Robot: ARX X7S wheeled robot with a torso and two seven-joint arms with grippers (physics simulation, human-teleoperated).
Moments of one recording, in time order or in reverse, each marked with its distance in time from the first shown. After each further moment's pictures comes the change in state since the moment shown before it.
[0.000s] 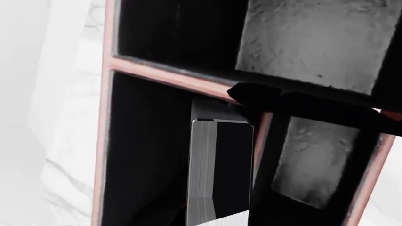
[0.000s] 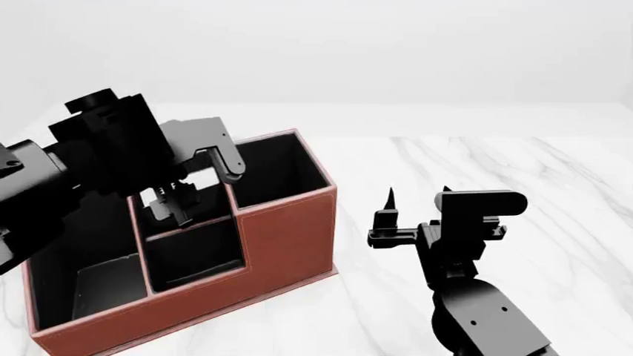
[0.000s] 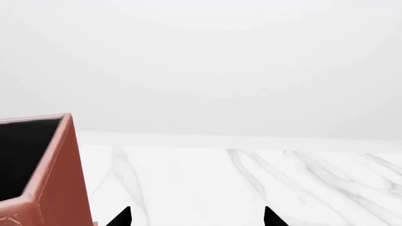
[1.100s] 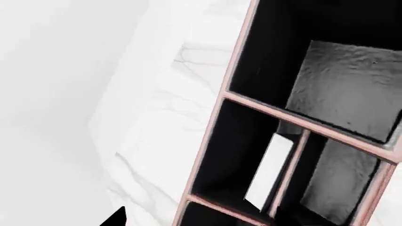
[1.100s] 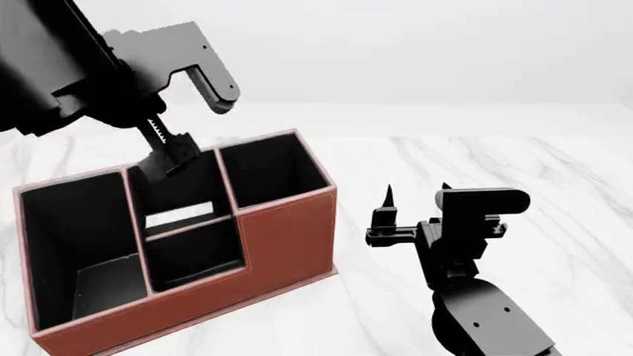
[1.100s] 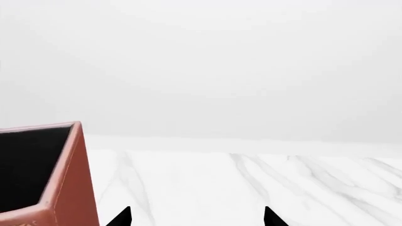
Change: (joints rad) left arm -0.274 -0.099 -0.205 0.367 -0.223 -0.374 -0.280; right arm 0.001 0.012 -0.008 -0.047 0.028 0.018 0.021
